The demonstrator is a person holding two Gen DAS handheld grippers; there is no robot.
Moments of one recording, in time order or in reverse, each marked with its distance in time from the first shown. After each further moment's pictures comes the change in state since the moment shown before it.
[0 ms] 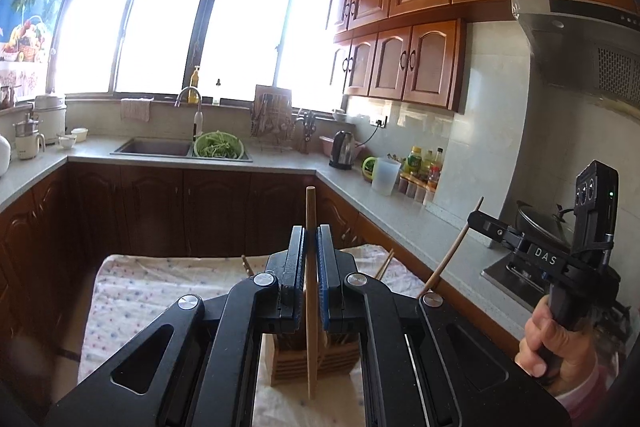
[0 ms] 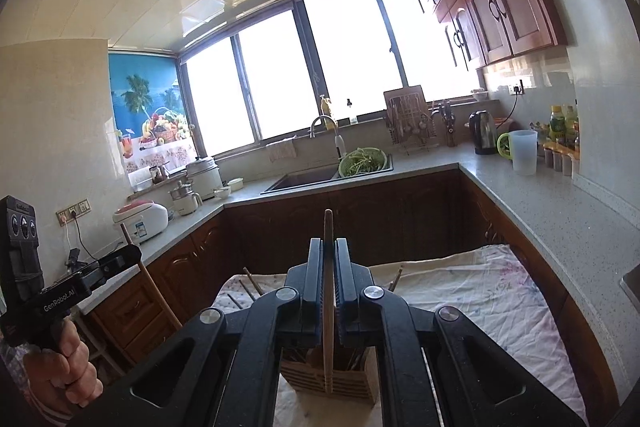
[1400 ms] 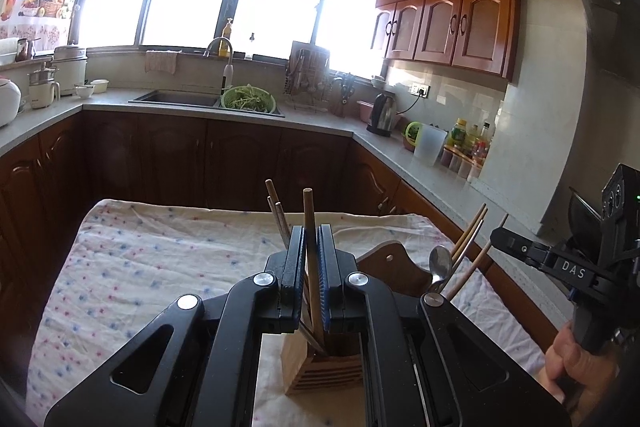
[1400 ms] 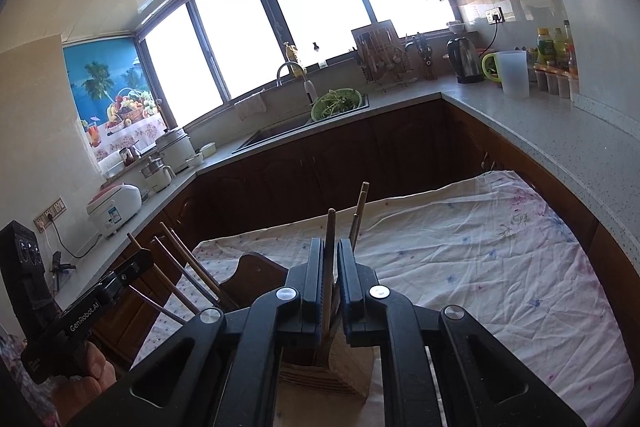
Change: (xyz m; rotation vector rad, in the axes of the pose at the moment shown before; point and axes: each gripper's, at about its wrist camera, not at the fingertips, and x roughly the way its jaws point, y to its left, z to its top) left arm 0.111 0.035 -0.082 -0.082 0.116 0.106; right arm 0.099 -0.052 -0.074 0.135 0.177 -0.048
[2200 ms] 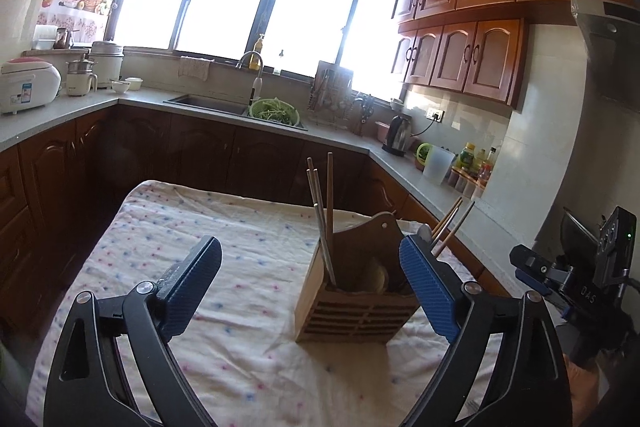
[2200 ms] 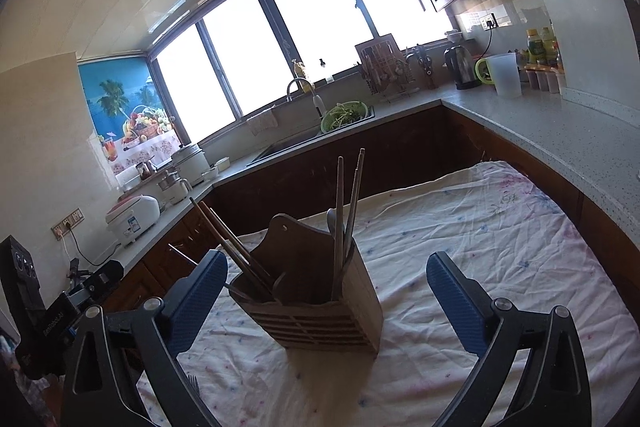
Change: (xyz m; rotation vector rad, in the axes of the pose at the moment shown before) left arm -0.102 0.011 -0.041 -0.084 -0.070 0.069; right arm -0.070 0.001 -0.044 0.031 -0.057 0.043
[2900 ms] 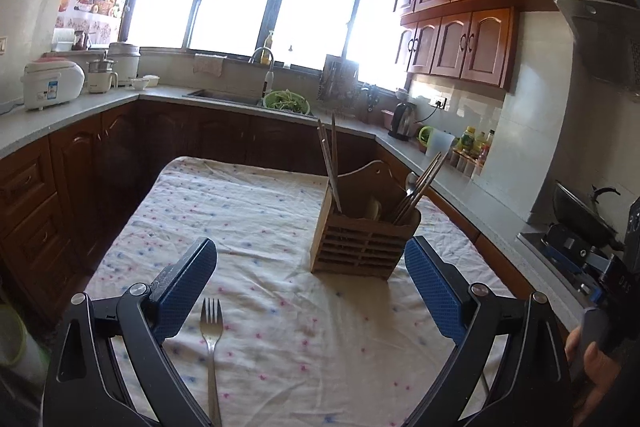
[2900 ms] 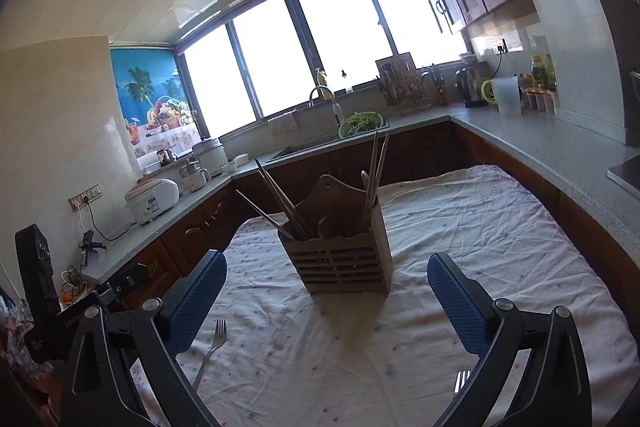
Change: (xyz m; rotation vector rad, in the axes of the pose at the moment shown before) left arm -0.105 -0.009 -0.049 0.037 -0.007 0.044; right arm -0.113 0.043 -0.047 -0.108 -0.069 0.023
